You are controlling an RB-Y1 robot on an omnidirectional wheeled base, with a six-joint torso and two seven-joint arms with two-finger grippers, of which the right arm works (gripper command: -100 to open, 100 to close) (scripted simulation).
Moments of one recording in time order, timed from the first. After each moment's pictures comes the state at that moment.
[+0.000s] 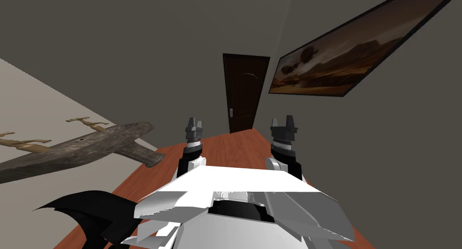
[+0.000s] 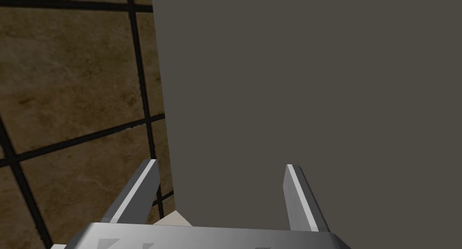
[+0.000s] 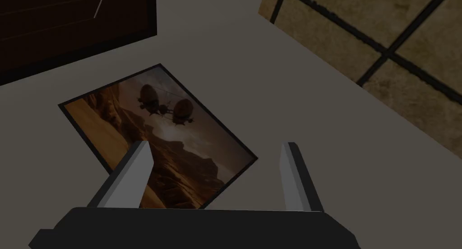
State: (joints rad) arm 0.47 0.04 0.06 -2.27 -0.07 -0.58 0.02
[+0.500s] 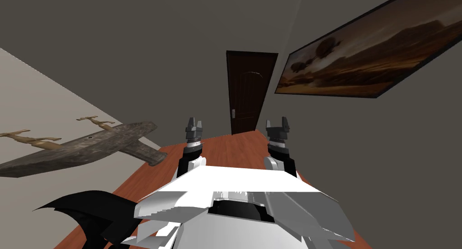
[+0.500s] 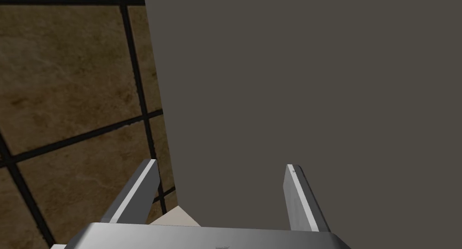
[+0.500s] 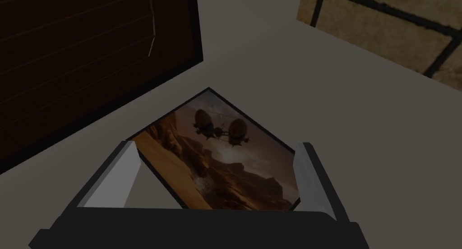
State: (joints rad) arm 0.42 -0.01 0.07 -2.18 -0.15 -0.56 -0.07
